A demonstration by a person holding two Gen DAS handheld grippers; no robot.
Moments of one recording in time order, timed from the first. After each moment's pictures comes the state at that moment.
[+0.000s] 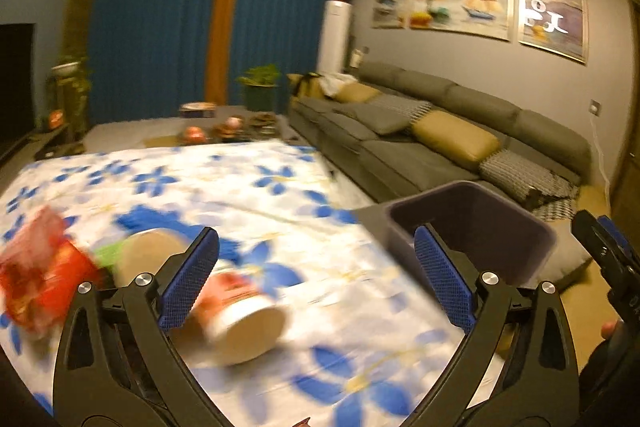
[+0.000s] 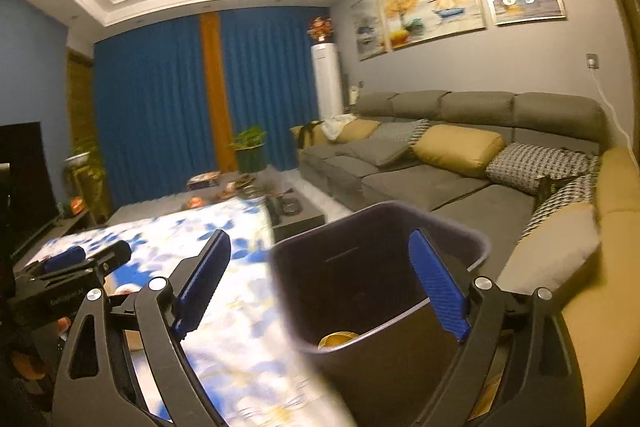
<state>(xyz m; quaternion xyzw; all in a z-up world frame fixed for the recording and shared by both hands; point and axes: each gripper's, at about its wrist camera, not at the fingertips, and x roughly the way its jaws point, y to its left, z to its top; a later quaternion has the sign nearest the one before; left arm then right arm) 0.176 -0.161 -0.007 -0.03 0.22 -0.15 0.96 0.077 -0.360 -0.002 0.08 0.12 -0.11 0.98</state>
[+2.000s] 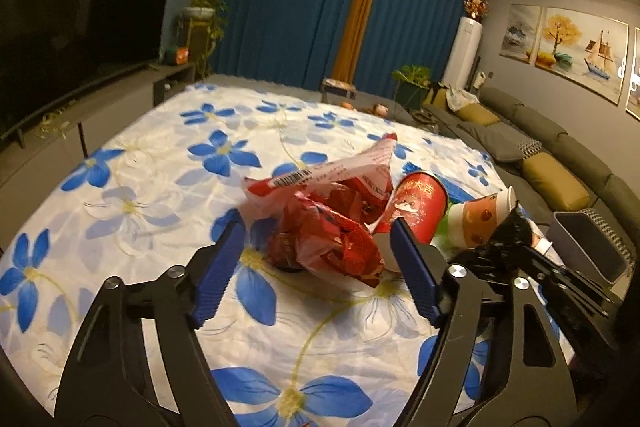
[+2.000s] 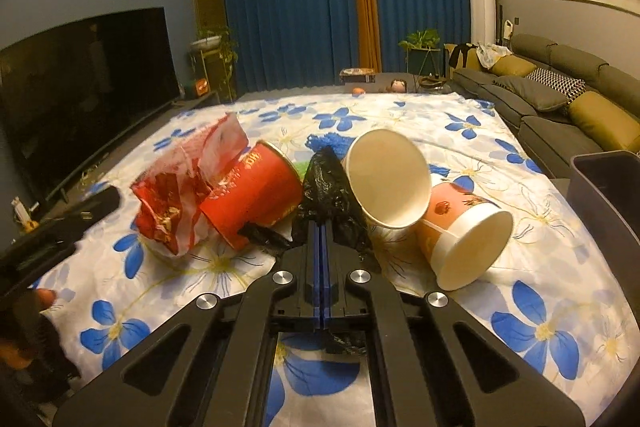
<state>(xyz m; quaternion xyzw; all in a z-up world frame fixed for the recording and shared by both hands) 0.124 0.126 -0.053 -0.13 0.26 0.03 0.96 0.156 -0.097 -0.062 0.01 0.28 0.14 0.95</state>
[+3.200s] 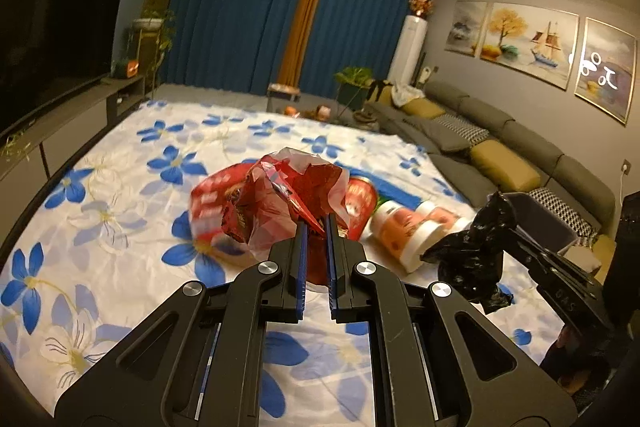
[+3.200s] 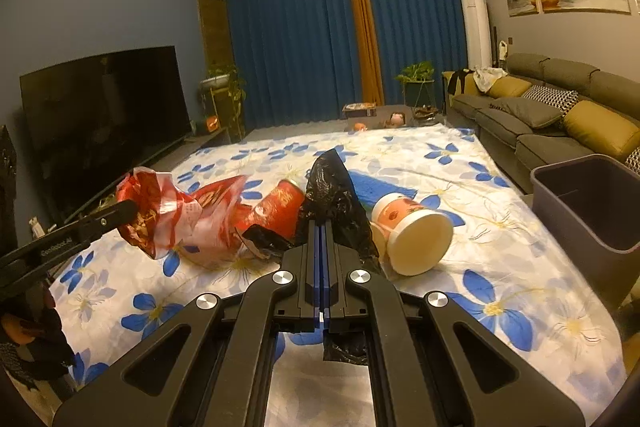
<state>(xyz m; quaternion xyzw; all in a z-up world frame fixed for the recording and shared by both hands) 0.073 0.098 -0.015 -0.11 0.23 -0.06 0.96 0.087 -0.141 -0.024 0.04 0.22 0.15 0.96</state>
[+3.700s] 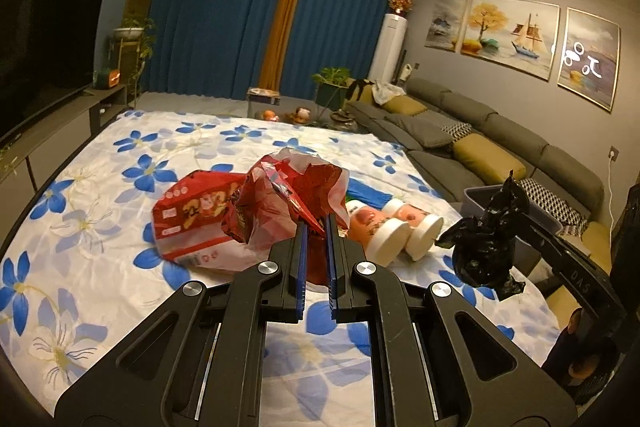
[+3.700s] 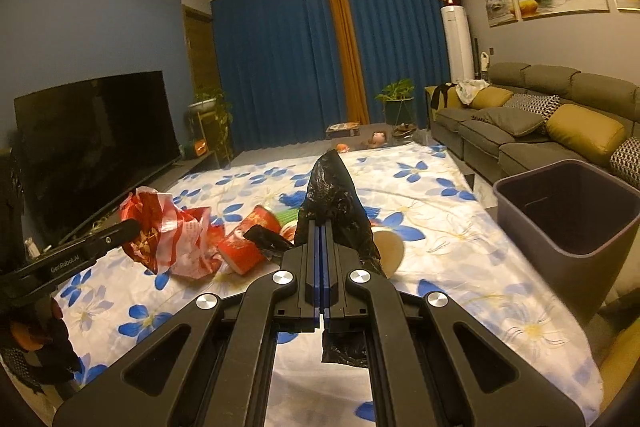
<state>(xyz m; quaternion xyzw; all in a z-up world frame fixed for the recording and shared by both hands) 0.070 0.065 -0.008 -0.09 0.23 -0.10 0.96 0.067 -0.184 -0.009 0.06 0.18 0.12 0.97</state>
